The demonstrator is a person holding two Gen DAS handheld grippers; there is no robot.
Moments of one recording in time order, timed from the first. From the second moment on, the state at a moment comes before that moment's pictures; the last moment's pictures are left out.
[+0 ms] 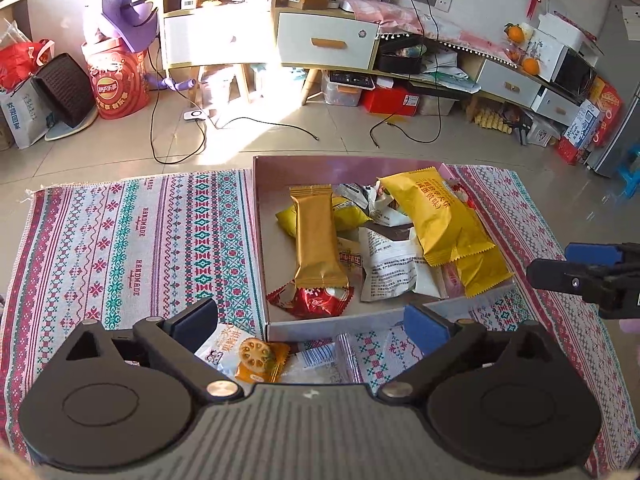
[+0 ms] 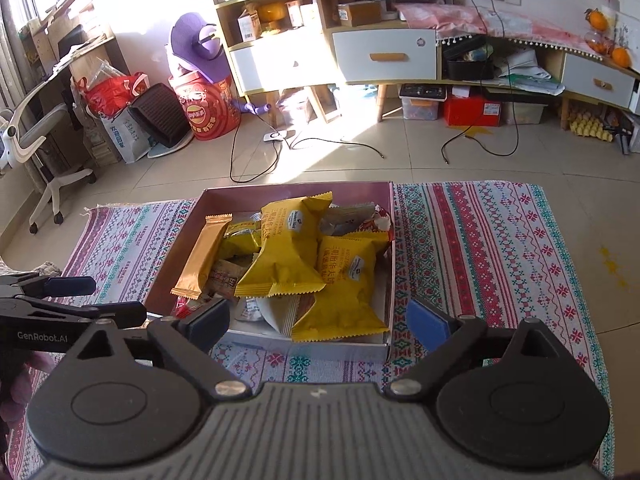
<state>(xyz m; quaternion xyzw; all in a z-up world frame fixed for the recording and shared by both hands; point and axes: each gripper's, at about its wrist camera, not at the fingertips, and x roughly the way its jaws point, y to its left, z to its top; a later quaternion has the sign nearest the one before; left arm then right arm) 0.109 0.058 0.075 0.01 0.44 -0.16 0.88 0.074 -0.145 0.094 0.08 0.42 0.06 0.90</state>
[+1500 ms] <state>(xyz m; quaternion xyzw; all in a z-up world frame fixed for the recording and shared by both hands) 0.113 0.097 -0.009 0.01 0.44 -0.15 0.89 0.018 -0.058 0.031 -0.07 0.44 0.17 0.88</state>
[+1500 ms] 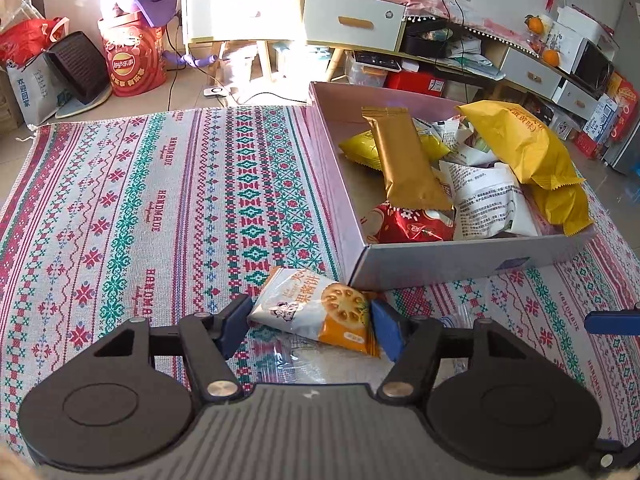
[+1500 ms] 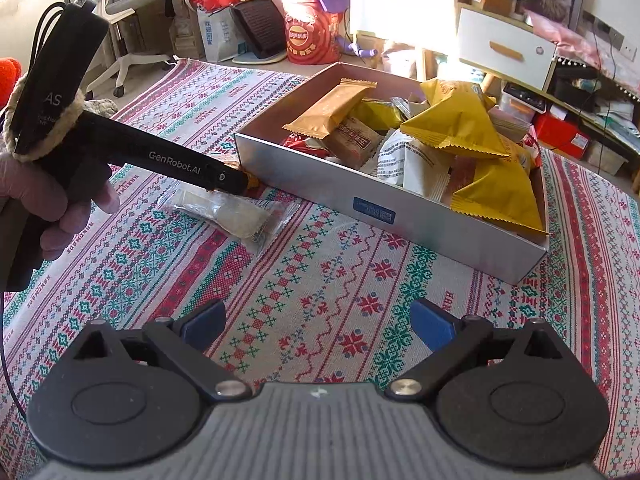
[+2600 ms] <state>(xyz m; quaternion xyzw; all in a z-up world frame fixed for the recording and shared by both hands) 0.099 0.159 0.005 0.02 0.49 -0.09 0.87 0.073 0.053 0.017 -0.27 0.43 0.32 0.80</state>
